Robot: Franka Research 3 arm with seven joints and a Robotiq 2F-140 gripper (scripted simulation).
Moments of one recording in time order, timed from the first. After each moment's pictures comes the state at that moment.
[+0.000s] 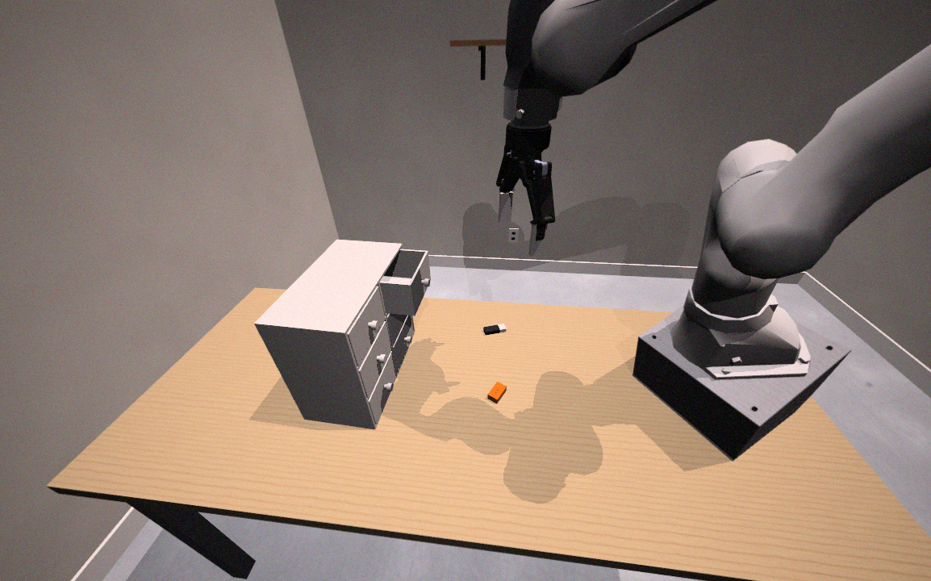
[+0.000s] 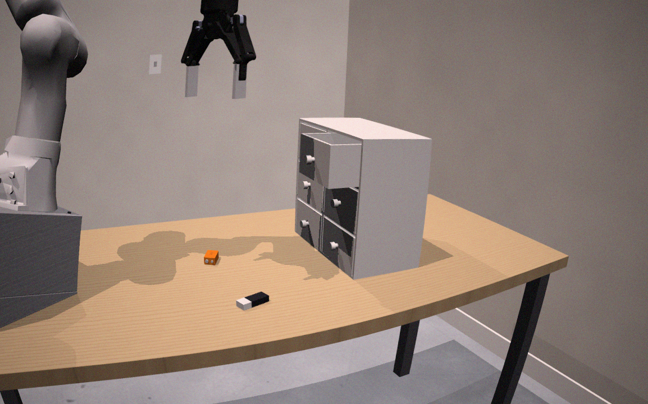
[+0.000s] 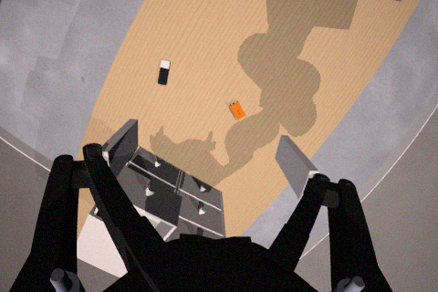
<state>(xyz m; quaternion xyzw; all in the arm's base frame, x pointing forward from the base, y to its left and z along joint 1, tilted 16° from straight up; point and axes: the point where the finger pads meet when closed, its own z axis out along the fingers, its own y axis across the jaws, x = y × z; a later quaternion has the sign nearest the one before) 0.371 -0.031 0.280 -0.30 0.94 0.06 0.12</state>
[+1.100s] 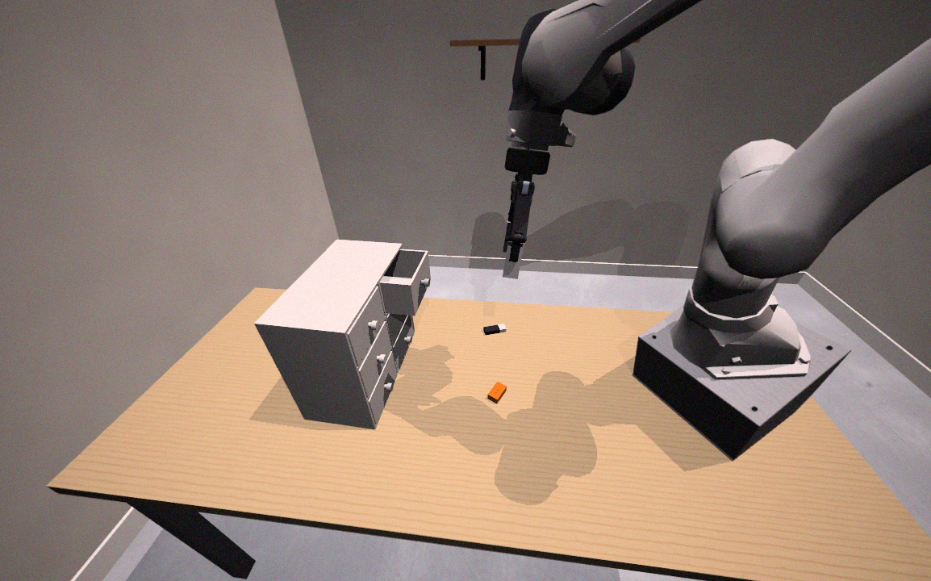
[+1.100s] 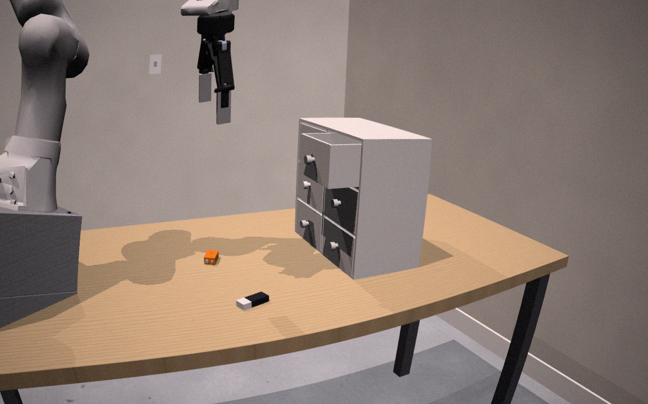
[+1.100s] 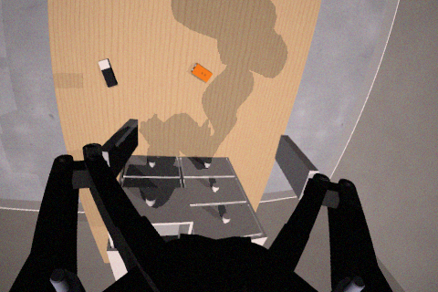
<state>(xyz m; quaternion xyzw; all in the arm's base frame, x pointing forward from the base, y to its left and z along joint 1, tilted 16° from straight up) 0.382 0.027 0.259 -0.10 0.96 0.20 0.14</state>
